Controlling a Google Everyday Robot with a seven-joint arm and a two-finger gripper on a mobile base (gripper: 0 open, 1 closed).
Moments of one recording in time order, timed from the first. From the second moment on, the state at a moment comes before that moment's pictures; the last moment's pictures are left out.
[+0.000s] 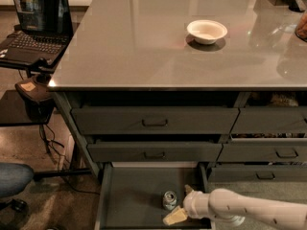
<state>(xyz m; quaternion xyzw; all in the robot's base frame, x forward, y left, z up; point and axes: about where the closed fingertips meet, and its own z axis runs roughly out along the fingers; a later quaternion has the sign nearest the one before) 0.456 -0.112 0.304 -0.39 0.85 0.22 0.29</state>
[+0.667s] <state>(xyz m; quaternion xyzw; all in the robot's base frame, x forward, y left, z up) 0.479 -0.116 0.277 -0.36 0.86 0.17 0.32</state>
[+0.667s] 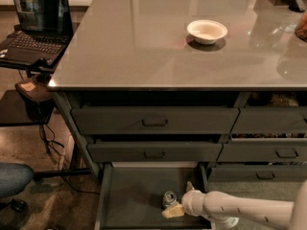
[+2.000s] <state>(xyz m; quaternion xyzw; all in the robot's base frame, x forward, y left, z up) 0.494 -0.079 0.192 -0.38 0.85 0.16 0.31</state>
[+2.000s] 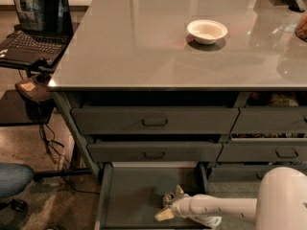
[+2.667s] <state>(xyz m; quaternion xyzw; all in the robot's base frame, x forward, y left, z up) 0.494 -0.079 0.192 -0.38 0.85 0.16 0.31</state>
